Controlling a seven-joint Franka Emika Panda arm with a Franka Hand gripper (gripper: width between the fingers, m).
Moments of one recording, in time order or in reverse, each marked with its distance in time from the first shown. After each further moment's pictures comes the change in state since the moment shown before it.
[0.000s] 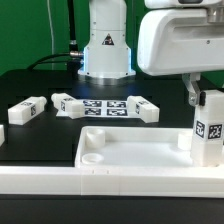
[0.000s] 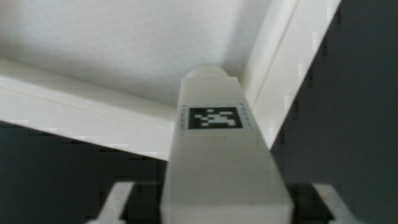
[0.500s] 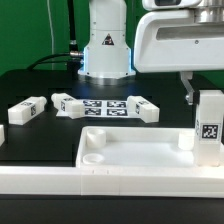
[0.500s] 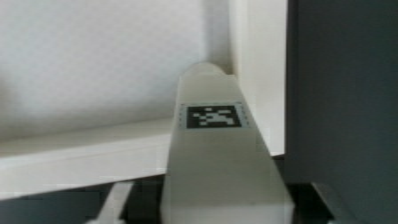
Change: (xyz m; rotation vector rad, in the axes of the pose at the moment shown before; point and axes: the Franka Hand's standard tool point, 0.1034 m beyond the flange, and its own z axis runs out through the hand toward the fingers) arm 0.000 0.002 0.000 0.033 0.010 0.530
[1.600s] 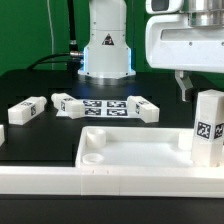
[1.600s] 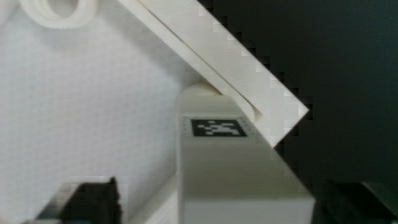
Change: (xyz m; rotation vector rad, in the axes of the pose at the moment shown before) arm -0.004 -0.003 0.002 0.009 -0.024 0.508
